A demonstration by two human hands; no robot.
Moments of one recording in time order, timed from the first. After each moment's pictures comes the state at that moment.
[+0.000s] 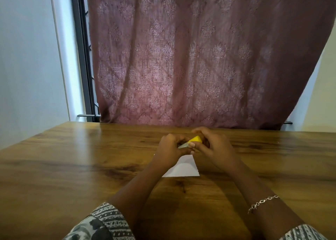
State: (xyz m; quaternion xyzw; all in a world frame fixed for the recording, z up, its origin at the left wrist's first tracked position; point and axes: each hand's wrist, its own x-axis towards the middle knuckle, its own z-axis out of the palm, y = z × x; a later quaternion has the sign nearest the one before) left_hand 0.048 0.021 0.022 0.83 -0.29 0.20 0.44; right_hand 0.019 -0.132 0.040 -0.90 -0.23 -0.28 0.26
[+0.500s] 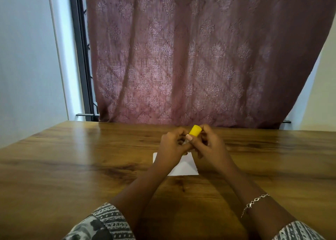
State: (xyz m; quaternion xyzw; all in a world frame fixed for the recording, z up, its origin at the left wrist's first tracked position) left_hand 0.036 0.010 0.025 0.78 -0.26 0.20 0.54; right_hand 0.021 -0.119 0.033 -0.82 -0.21 -0.26 0.46
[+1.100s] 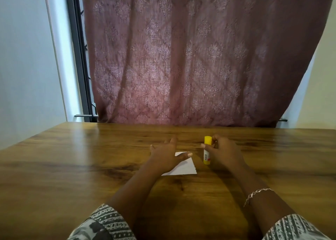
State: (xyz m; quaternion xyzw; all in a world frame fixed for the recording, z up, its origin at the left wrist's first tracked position) left_hand 0.047 0.023 0.014 0.97 -0.15 0.07 0.18; right_hand 0.040 -0.157 0.021 -0.94 0.00 -0.22 0.28
